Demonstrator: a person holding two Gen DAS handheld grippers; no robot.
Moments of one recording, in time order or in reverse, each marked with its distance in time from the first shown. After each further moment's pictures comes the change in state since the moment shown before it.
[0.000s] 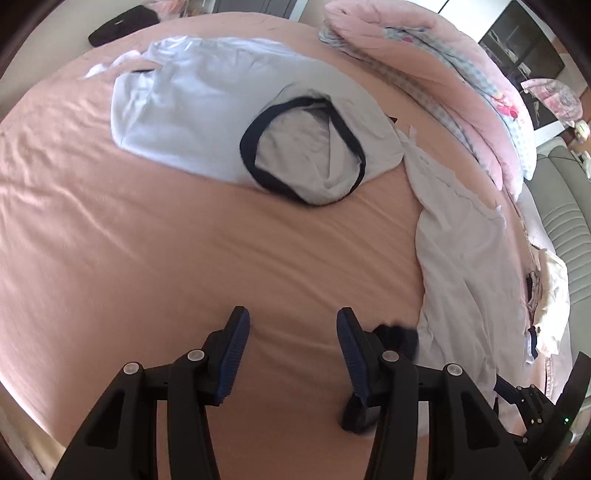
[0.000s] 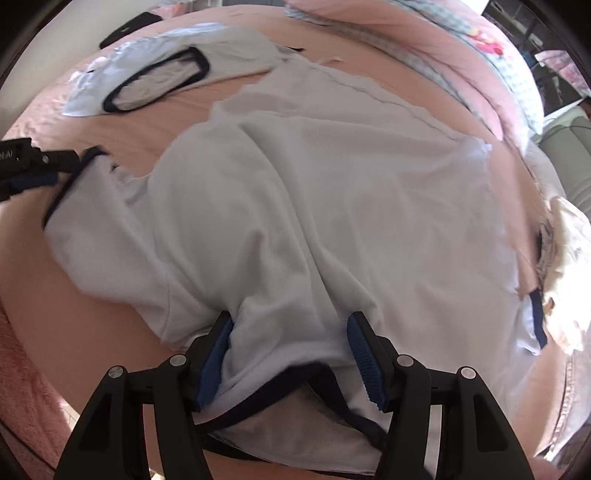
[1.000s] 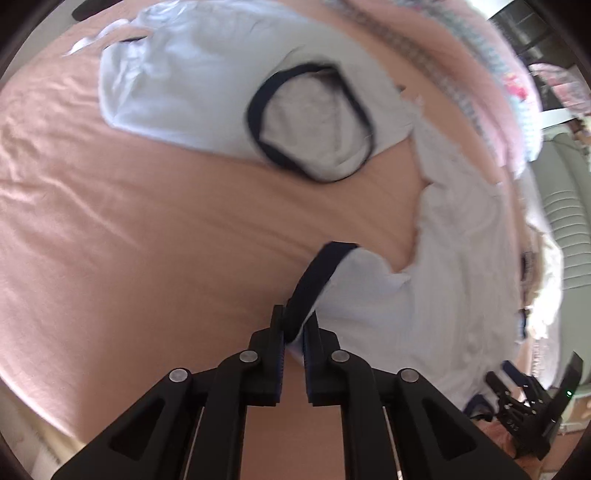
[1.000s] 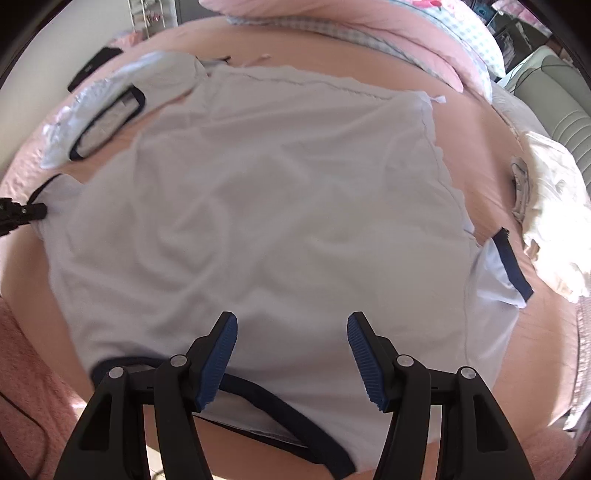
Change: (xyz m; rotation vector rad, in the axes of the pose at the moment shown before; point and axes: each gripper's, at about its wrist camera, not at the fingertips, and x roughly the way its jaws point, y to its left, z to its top) left arm 0.002 0.007 0.011 -0.015 0.179 0.076; right arm -0.008 -0.083 -0.033 0.174 0.036 0.023
